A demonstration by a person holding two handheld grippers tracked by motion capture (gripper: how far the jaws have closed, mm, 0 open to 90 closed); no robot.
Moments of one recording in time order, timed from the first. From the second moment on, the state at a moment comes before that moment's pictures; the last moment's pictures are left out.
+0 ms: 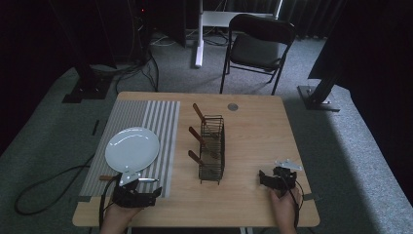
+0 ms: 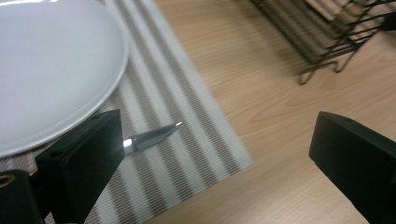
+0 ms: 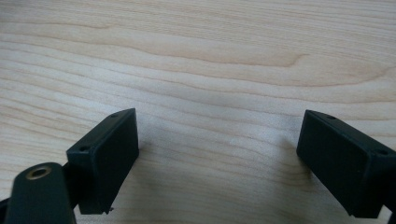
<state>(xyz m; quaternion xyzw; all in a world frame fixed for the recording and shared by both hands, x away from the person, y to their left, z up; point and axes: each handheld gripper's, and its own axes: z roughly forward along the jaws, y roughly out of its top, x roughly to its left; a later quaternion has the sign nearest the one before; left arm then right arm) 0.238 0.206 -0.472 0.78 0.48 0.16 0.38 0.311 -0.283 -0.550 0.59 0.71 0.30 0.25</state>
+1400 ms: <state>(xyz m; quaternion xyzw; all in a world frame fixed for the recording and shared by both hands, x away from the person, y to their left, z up) 0.264 0.125 -0.416 0.79 0.40 0.13 0.45 0.311 -0.283 -0.550 0.59 0.71 0.30 0.25</state>
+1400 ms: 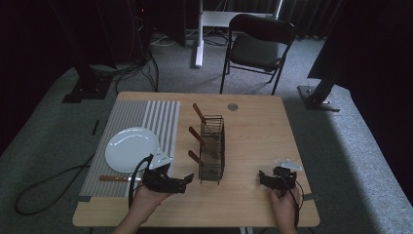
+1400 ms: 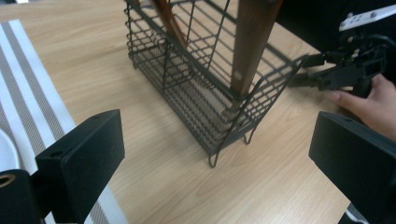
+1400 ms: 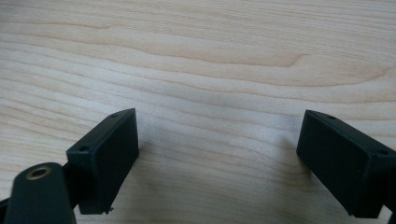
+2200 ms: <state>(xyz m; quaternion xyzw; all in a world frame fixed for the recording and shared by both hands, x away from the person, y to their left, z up) 0.289 0.099 -0.417 0.79 0.39 0.08 0.48 0.311 -0.283 -0.550 0.59 0.71 0.30 0.25</state>
